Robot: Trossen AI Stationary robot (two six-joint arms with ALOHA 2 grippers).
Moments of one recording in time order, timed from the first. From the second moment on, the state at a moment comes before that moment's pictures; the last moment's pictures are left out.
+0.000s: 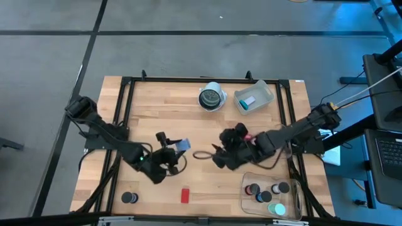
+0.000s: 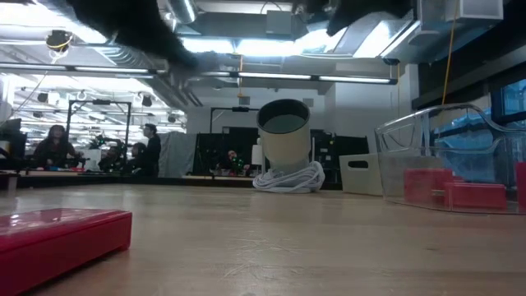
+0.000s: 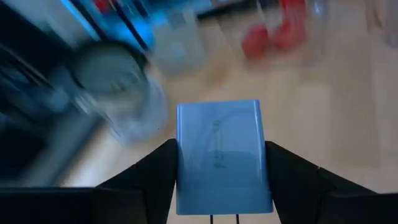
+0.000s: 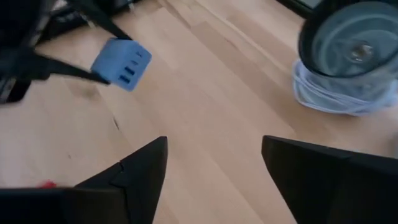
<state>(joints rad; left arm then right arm) -0.60 1.48 0.88 -0.28 -1.05 -0.40 0.47 1.65 1.45 -0.85 0.71 0.91</state>
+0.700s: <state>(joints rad) -0.58 1.48 0.88 0.34 -1.31 0.40 0.27 1.66 1.45 -0.33 0.43 0.67</state>
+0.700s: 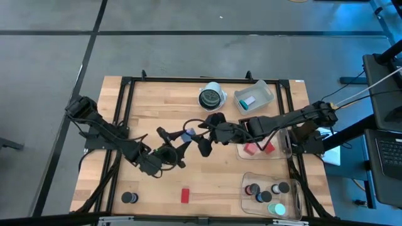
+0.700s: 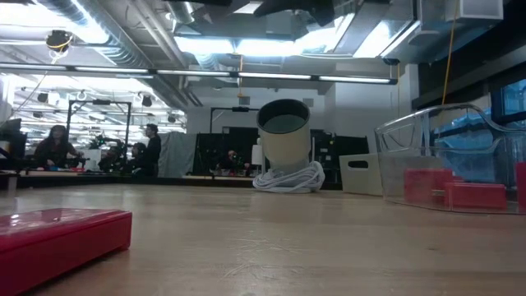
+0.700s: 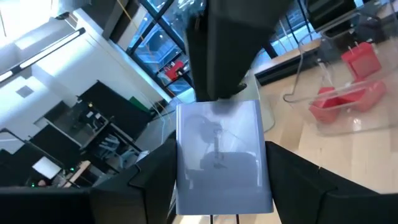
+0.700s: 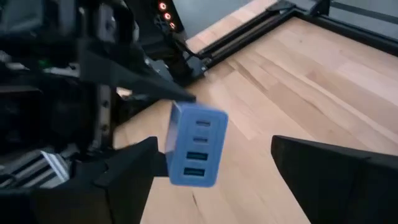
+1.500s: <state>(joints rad) -0.51 1.48 0.88 0.50 -1.21 0.61 0.26 1.67 1.45 -0.29 0.44 0.59</state>
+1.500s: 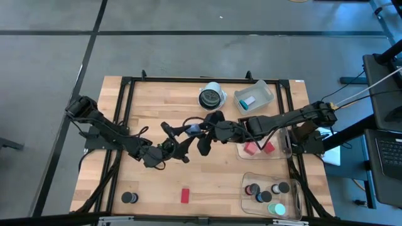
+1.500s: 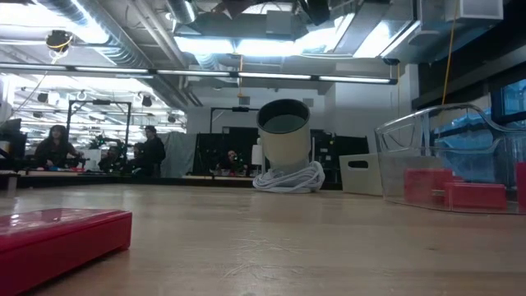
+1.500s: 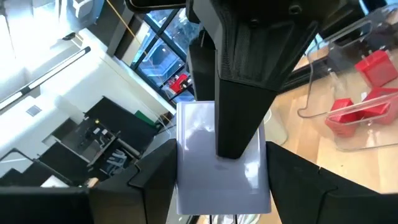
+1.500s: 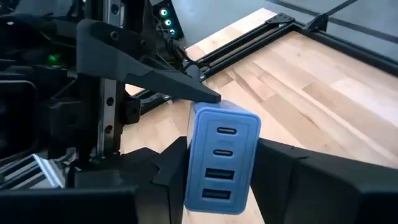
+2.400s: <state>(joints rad) -0.56 1.48 0.88 0.61 -1.55 0.33 0.25 1.40 1.45 -1.47 0.35 1.07</state>
